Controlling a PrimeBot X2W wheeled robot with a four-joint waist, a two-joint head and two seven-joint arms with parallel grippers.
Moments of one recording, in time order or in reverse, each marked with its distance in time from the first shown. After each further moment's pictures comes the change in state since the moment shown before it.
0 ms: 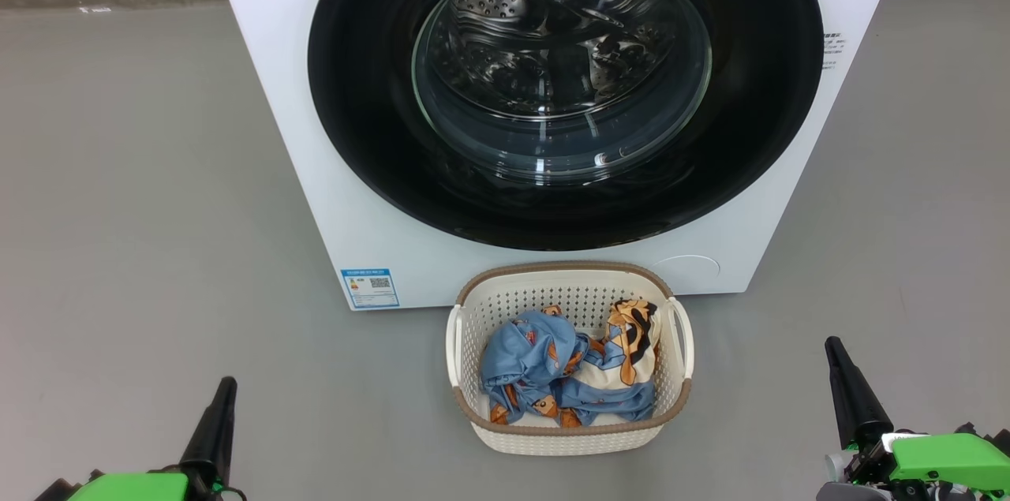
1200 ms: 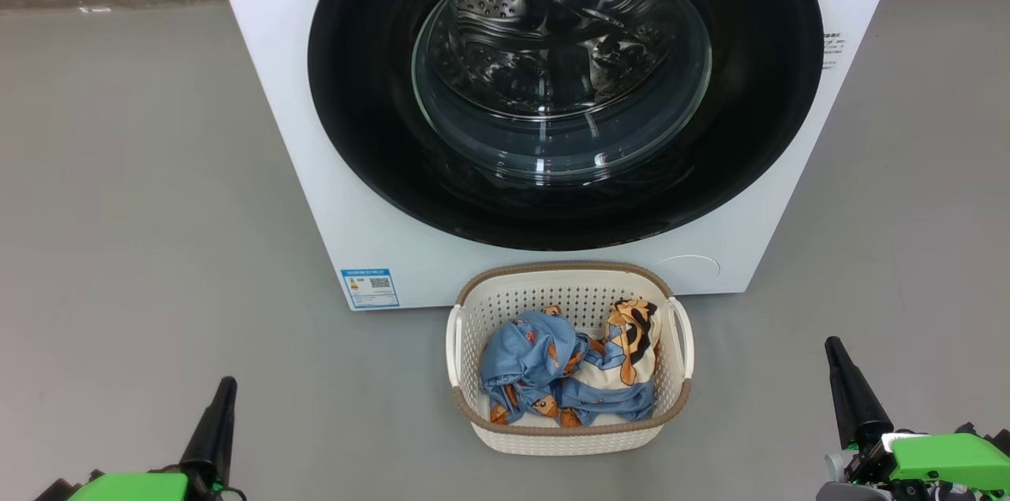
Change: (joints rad) left arm 0.000 0.000 0.000 0.000 0.000 0.000 0.000; right arm 0.000 0.000 0.000 0.000 0.000 0.000 0.000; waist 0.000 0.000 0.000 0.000
